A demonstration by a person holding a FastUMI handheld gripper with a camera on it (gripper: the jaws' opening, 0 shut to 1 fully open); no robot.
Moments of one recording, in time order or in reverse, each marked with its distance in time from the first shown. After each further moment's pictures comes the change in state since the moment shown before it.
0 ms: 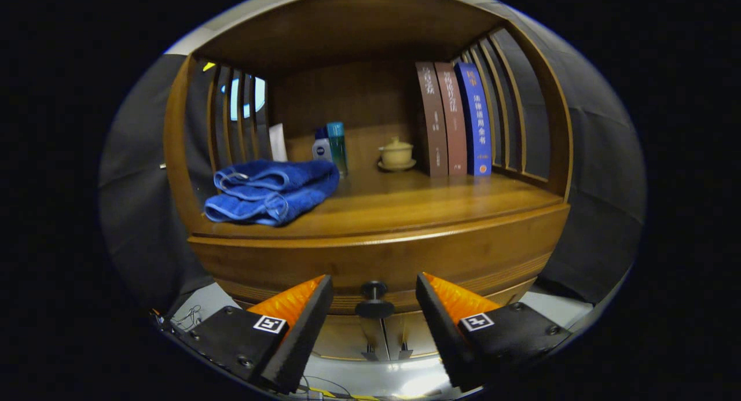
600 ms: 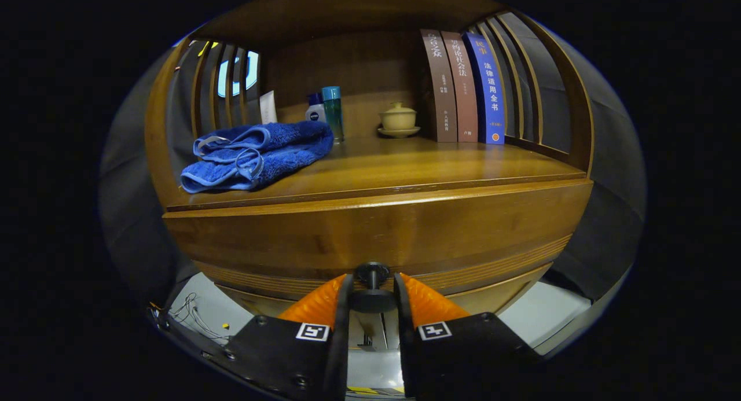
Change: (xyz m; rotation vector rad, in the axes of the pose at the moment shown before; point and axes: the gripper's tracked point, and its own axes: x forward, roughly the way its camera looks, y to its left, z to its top) arm 0.024 0.000 -0.026 -0.030 0.092 -0.009
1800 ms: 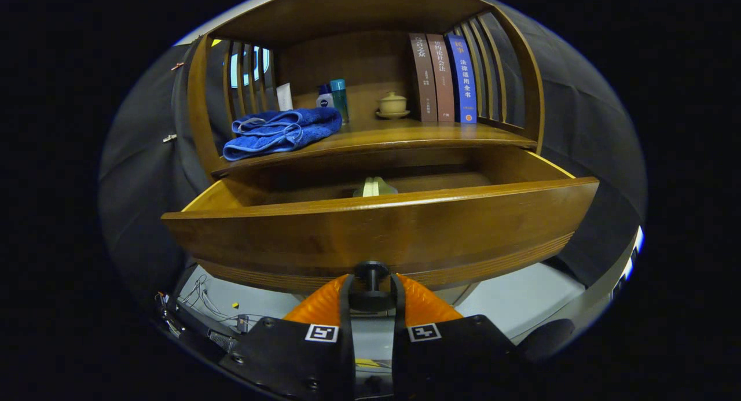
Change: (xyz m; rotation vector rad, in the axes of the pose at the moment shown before) arm -0.118 -0.006 -0.056 0.027 0.104 0.006
